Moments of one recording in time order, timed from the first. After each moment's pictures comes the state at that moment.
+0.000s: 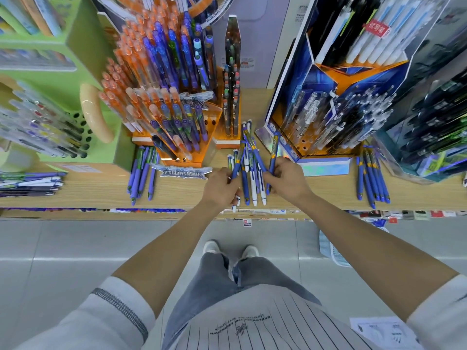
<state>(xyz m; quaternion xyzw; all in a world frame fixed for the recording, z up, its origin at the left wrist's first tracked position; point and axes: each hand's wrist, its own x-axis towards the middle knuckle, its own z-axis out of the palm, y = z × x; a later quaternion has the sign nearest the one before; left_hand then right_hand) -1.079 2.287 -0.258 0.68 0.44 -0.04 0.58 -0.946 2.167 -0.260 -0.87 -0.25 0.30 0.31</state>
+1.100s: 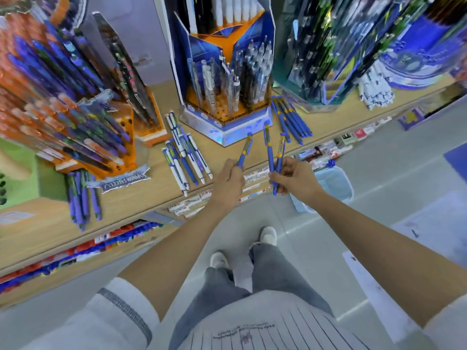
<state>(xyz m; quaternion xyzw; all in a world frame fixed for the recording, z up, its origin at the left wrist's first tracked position) -1.062 2.158 -0.252 0.69 0.26 -0.04 0.68 -0.991 1.991 -0.244 -0.80 -0.01 0.27 0.53</state>
